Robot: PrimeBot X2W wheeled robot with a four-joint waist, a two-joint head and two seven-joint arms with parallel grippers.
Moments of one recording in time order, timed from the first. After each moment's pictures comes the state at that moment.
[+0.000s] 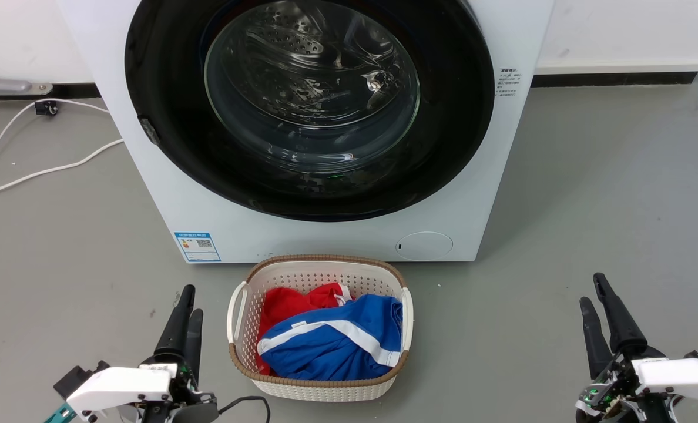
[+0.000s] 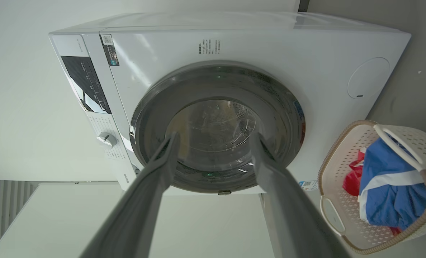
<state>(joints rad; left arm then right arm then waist) -0.06 0.05 0.06 0.25 -1.59 -0.13 0.07 -0.05 -0.06 -0.07 0.25 1.61 0.13 0.06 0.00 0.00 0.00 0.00</state>
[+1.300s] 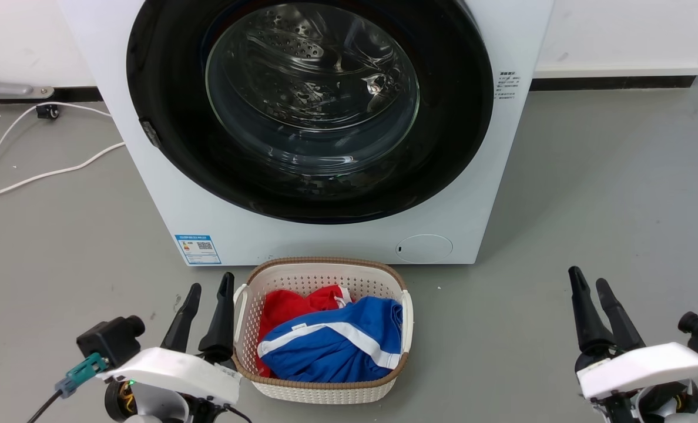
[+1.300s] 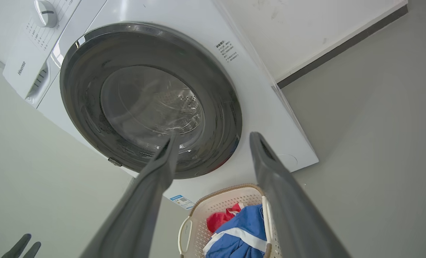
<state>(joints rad) -0.06 0.12 -0.09 0.15 -0.72 -0.09 -0.08 -0.03 -0.06 -0.04 0.13 0.71 0.13 -0.03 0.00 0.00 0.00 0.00</state>
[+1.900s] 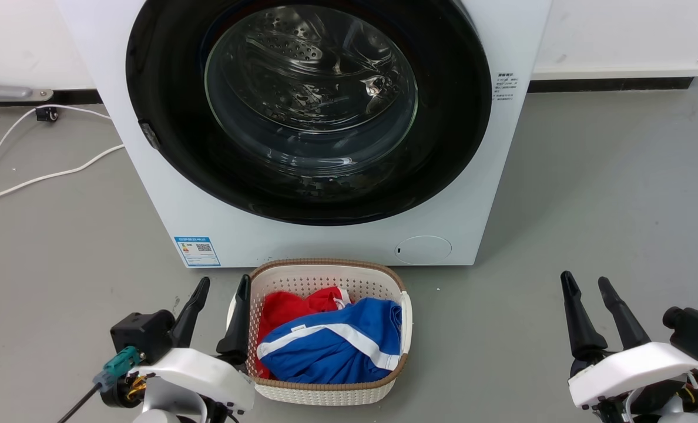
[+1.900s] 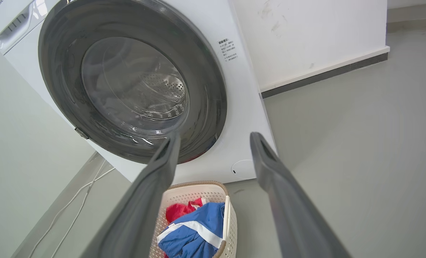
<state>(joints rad) -0.08 0.18 -0.19 0.16 -0.50 -0.04 -0.14 -0.02 -0.05 -0.04 0.10 0.45 0.13 -0.02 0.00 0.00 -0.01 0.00</state>
